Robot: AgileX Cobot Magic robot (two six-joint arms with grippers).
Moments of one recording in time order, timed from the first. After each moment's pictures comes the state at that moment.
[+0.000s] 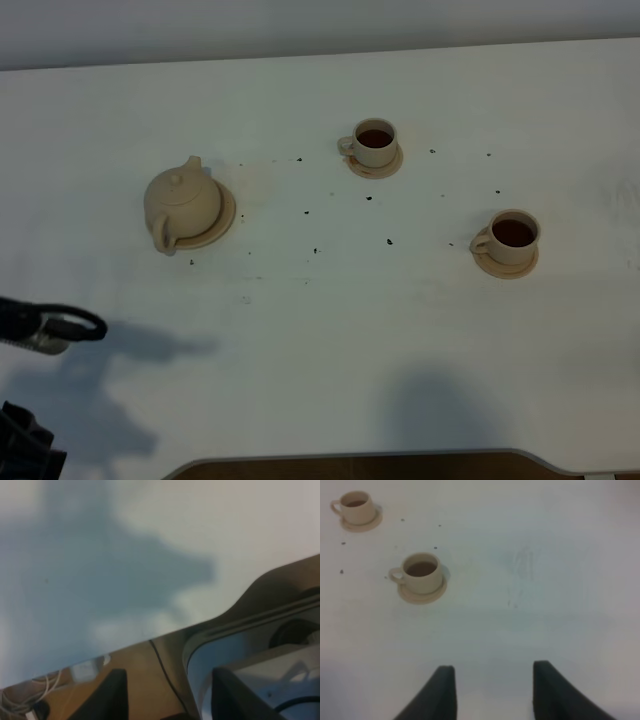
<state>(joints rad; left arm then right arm) -0.25 0.77 -0.51 -0.02 1.03 0.02 0.01 -0.01 -0.49 0.01 1.06 -0.06</state>
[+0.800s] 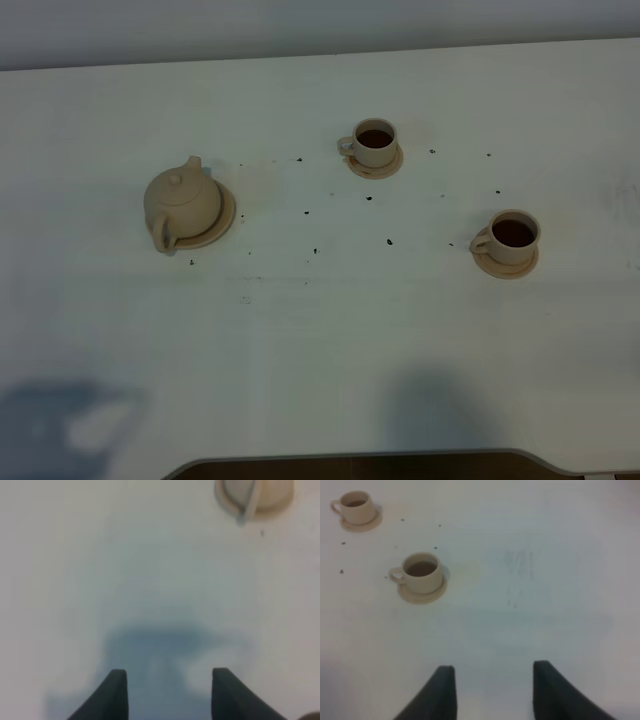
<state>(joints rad) 0.08 0.15 -0.50 0.01 1.04 0.02 0.01 -0.01 -0.49 0.01 1.06 -0.06</state>
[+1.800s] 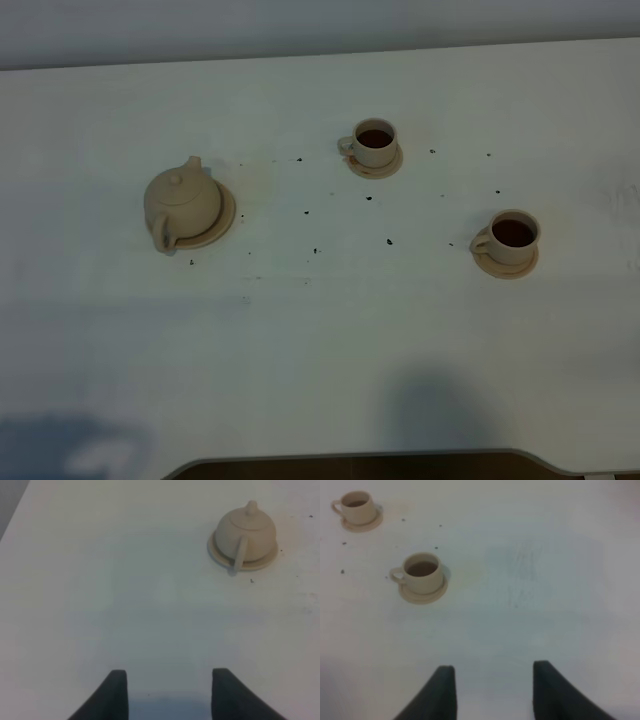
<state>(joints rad) 0.08 0.00 -0.50 0.00 1.04 0.03 0.01 -0.01 -0.49 0.01 1.06 -0.06</state>
